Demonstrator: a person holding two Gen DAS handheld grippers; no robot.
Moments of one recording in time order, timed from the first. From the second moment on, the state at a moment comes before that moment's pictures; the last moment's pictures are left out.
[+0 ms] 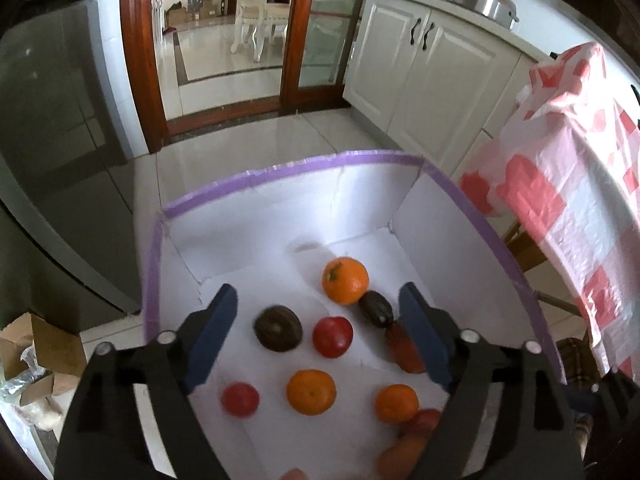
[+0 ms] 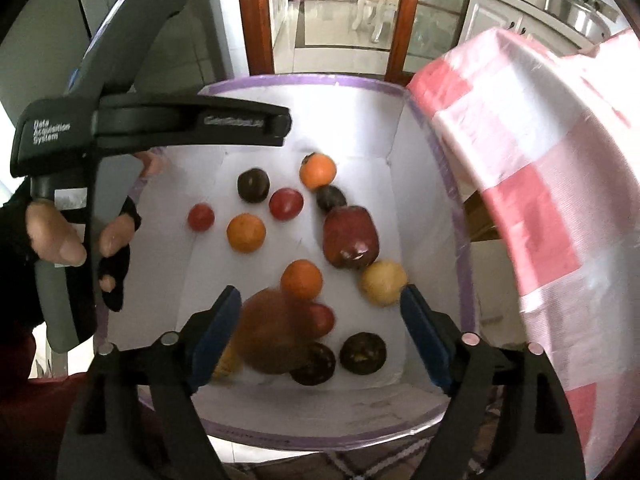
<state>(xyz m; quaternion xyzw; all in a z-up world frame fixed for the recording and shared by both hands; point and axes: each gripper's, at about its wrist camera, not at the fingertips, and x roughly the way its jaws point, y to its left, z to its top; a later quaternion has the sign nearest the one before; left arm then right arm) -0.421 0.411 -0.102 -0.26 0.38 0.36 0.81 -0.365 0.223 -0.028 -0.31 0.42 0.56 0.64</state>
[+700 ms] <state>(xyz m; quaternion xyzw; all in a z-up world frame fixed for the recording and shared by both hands) -0.455 0.389 0.005 -0.17 0.29 0.39 0.86 -0.352 0.205 0.081 -0.23 0.35 0.57 0.71</state>
